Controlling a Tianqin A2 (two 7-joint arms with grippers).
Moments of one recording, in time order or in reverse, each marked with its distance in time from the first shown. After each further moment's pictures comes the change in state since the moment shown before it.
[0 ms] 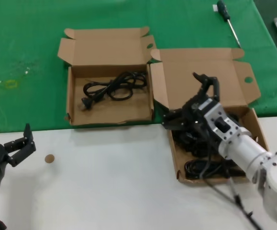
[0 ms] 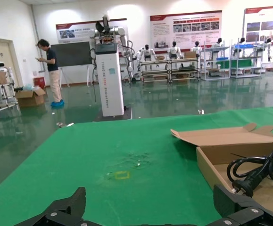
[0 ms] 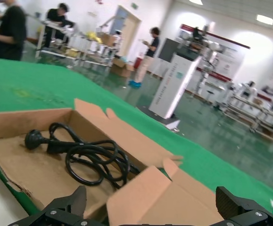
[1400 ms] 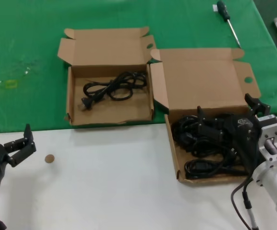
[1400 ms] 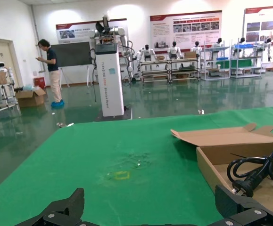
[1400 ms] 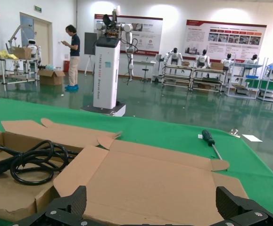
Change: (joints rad) left arm 0.000 0.000 0.000 0.000 0.000 0.000 0.000; right arm -0.303 0.017 0.135 0.254 0.094 0.220 0.283
